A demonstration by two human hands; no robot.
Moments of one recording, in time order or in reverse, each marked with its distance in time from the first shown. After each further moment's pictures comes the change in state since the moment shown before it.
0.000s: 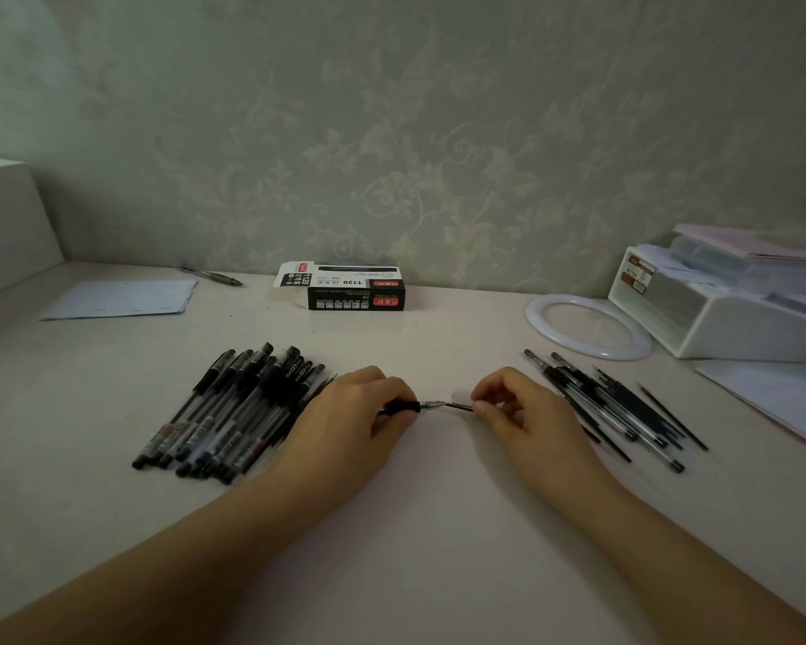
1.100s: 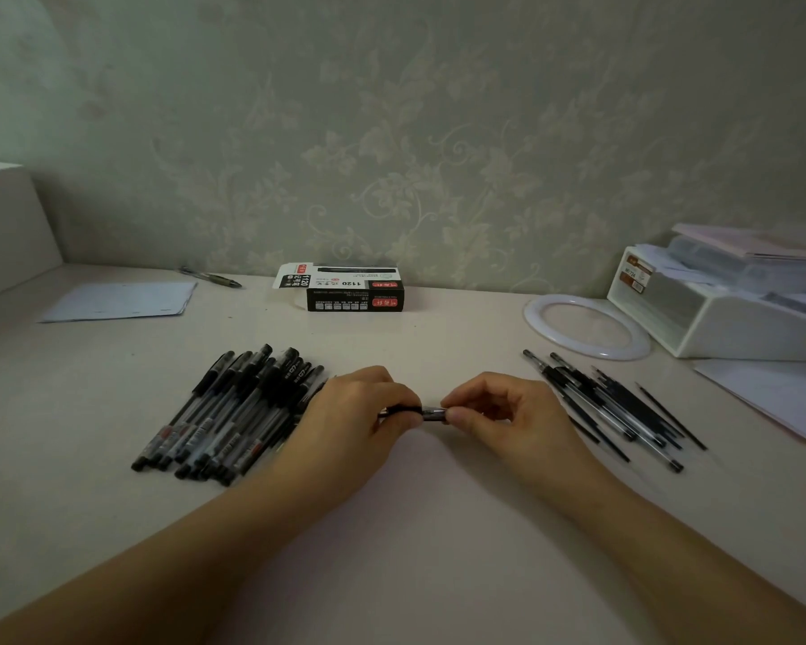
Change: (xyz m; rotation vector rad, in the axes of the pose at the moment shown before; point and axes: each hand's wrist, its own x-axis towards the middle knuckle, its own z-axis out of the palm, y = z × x) left_hand 0.002 0.017 -0.013 -0.058 -0.014 0.022; right_hand 0.004 -0.006 0.005 0.371 -0.113 -0.027
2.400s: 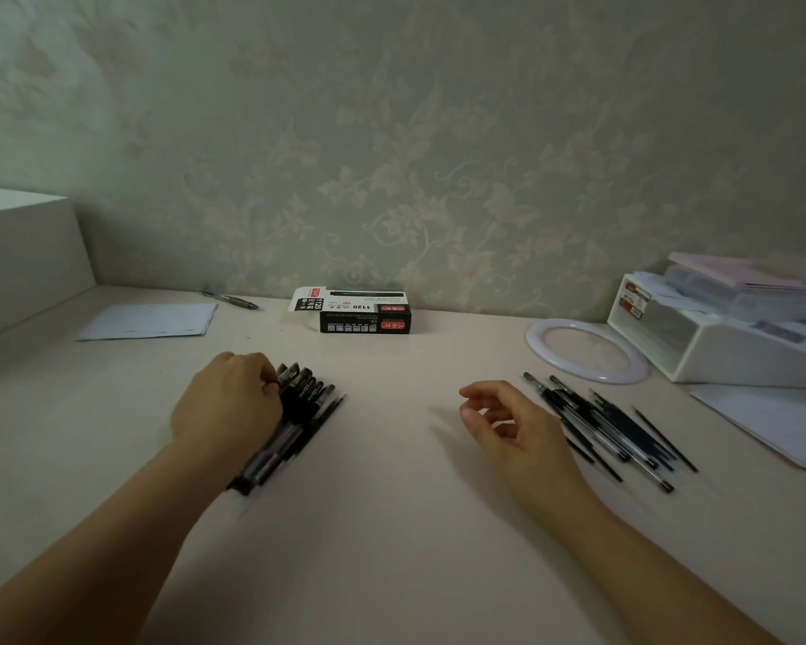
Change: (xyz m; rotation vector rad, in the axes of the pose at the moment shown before) left_hand -0.004 -0.055 -0.068 0.439 0.099 -0.670; right_hand -0.005 0.001 0.003 -0.080 0.180 -0.025
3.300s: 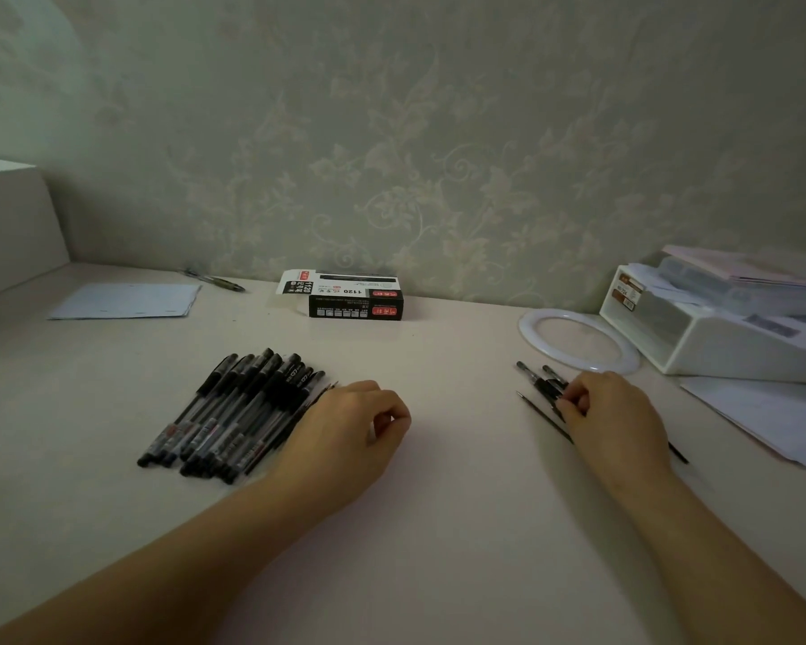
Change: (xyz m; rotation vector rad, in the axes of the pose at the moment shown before) left_hand -0.045 0.059 0.048 -0.364 -0.079 0.595; right_hand 0.019 0.026 -0.069 -0.825 0.183 0.182
